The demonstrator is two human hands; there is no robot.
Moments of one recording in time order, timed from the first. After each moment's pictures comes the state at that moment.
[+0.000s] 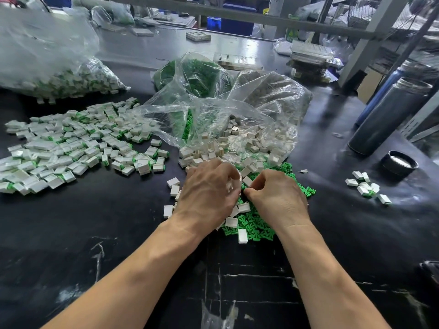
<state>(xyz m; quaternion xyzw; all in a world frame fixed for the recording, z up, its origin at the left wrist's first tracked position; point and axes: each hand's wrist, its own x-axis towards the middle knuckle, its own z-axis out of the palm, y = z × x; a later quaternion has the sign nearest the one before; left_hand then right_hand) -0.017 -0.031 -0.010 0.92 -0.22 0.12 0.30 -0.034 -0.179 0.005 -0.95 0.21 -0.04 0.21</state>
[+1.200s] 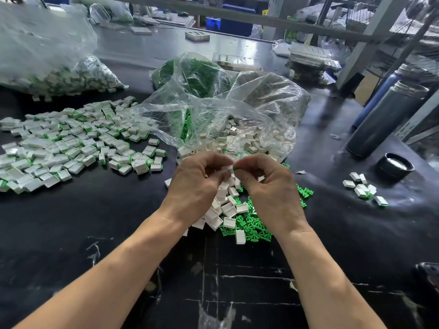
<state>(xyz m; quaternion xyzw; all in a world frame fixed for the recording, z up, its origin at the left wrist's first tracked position) -0.008 -0.016 0.005 0.79 -0.17 0.02 0.59 -0.041 -0.177 0.000 -0.83 0.00 -0.19 0.52</state>
